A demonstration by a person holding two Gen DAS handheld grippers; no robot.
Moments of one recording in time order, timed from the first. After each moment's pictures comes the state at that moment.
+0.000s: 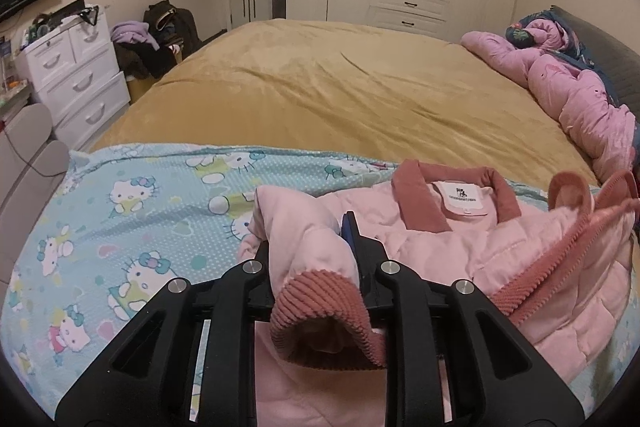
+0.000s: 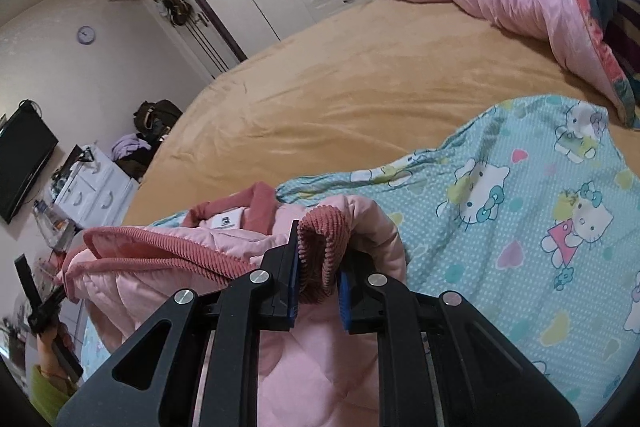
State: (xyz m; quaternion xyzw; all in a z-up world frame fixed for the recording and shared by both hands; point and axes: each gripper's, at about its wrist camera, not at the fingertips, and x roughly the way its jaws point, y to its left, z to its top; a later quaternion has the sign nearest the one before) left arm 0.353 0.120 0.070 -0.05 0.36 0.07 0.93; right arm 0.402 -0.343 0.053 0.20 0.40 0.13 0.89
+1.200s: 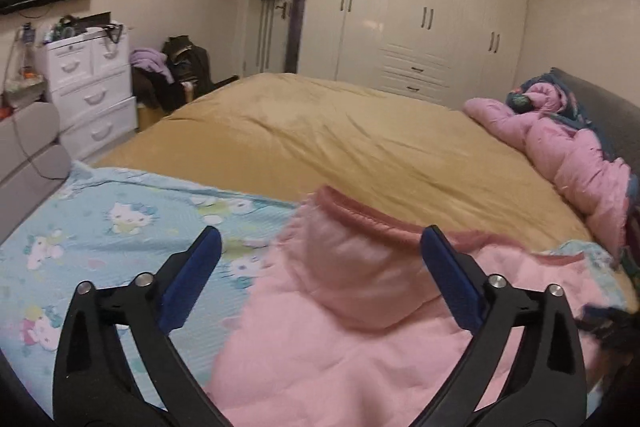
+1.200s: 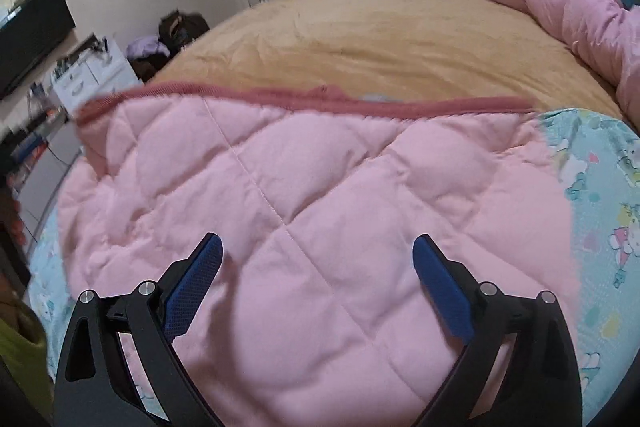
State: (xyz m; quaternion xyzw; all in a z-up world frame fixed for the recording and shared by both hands) left arm 0.333 0.125 0.075 -0.08 0.25 0.10 0.96; right arm 0.369 -0.220 0.013 0.06 0.41 0.19 0.89
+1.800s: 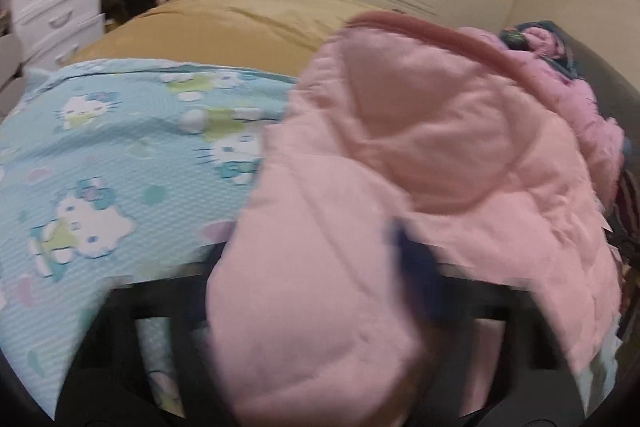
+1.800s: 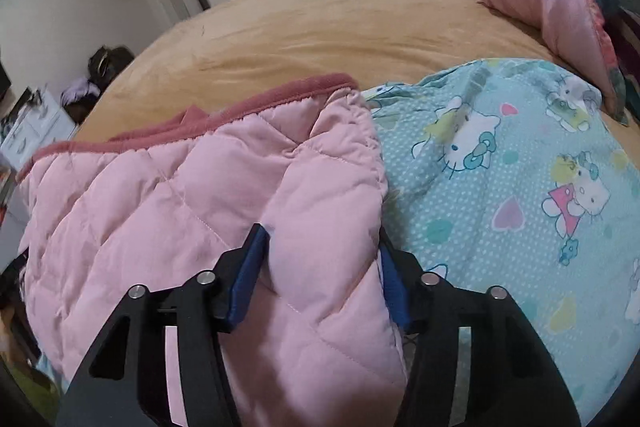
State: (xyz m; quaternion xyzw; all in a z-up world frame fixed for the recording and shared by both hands) left arm 0.357 0.162 -0.031 -0.13 0.38 0.02 0.92; right arm 0.399 -0.304 -0.034 0.09 0.42 0.06 0.90
